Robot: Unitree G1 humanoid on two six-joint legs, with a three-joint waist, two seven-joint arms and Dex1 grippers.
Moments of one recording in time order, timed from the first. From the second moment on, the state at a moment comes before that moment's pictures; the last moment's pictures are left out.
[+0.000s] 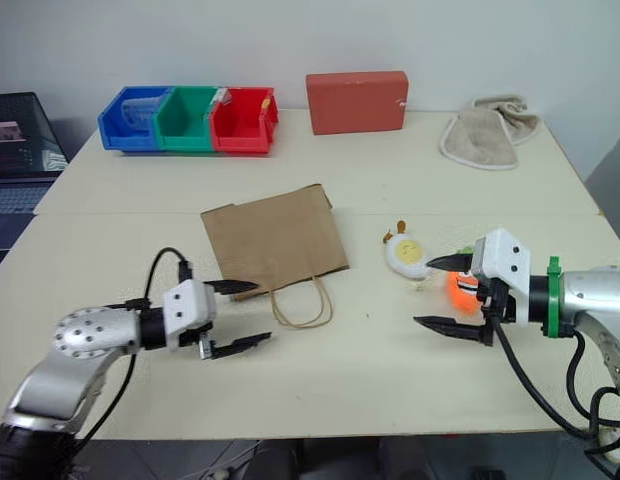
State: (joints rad) left arm -0.15 0.80 -0.03 -0.15 -0.21 0.02 -1.06; right arm -0.17 -0.97 -0.18 -0.55 0.58 0.62 1.06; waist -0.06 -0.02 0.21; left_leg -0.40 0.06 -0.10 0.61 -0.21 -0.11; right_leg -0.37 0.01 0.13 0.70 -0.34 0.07
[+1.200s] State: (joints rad) left arm -0.53 0.79 -0.05 -0.17 -0.54 0.55 -1.25; right arm -0.30 -0.73 0.10 -0.59 0.61 0.75 0.76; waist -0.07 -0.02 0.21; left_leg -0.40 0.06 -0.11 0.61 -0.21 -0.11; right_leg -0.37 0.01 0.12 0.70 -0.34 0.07
